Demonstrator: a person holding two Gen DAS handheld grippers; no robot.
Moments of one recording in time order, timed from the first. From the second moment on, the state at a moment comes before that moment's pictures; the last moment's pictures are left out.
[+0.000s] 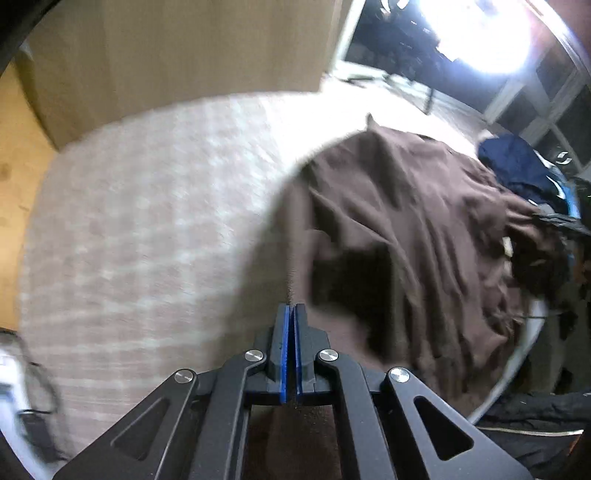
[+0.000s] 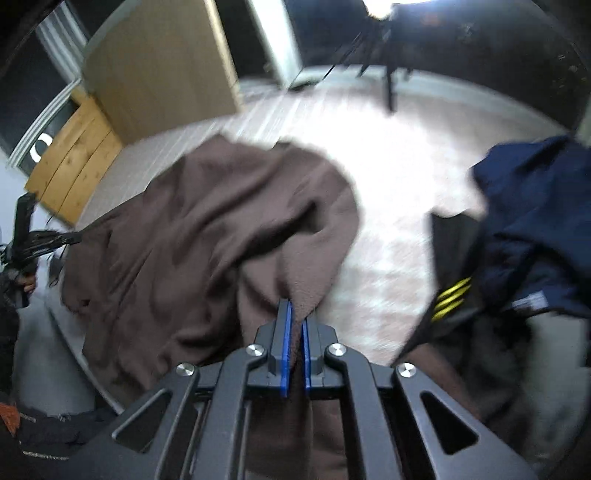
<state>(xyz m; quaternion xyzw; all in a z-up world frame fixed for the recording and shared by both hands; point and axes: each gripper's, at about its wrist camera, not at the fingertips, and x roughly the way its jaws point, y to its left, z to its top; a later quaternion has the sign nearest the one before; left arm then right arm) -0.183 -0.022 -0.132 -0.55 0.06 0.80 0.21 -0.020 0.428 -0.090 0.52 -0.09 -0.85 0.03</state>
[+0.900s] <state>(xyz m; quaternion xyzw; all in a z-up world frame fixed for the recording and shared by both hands) -0.306 0.081 -0.183 -0.56 0.22 0.74 0.28 -0.169 0.436 -0.160 0.58 -0.02 -0.81 -0.01</state>
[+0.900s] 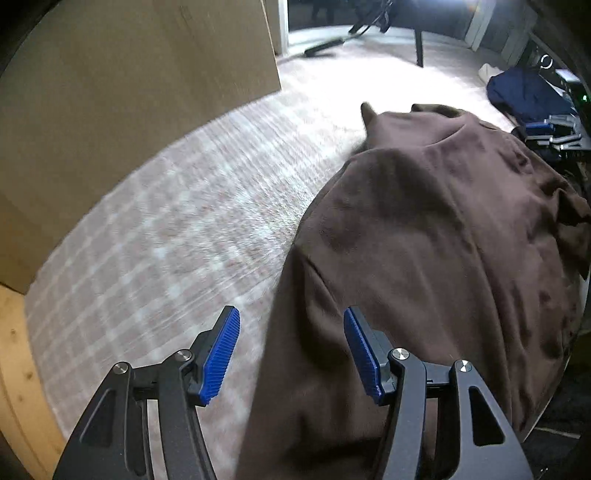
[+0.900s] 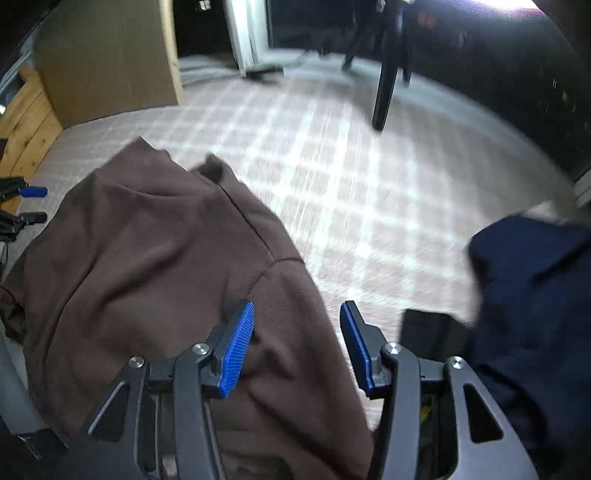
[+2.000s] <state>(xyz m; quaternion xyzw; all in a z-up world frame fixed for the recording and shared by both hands) -0.307 0.118 -0.189 -0.55 0.26 0.73 0.33 -0.192 0.423 -0.193 0.60 0.05 -0.80 0.06</state>
